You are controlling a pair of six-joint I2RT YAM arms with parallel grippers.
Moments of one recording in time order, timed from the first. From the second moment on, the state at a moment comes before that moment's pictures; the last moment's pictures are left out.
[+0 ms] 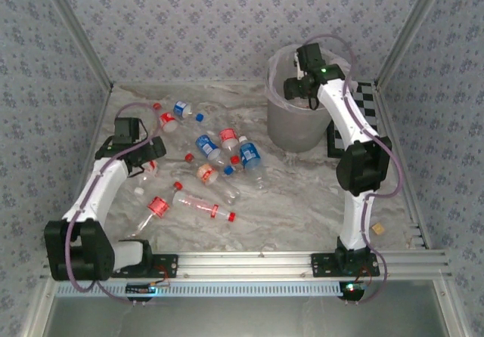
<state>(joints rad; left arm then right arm) -0.02 1.26 0.93 -0.62 -0.12 -0.36 0.26 2.04 2.10 -0.97 0.15 0.08</state>
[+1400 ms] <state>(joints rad) 0.12 2.05 1.43 -0.57 -0.10 -0.21 0.20 0.99 1.28 -0.96 -0.13 0.30</state>
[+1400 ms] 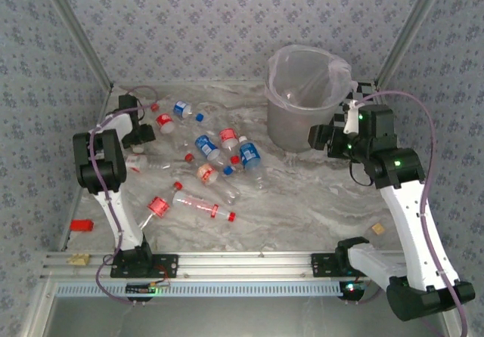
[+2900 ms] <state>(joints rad) -0.70 1.32 1.22 -0.33 0.20 -0.39 0.60 1.40 1.45 -0.41 -0.36 0.60</state>
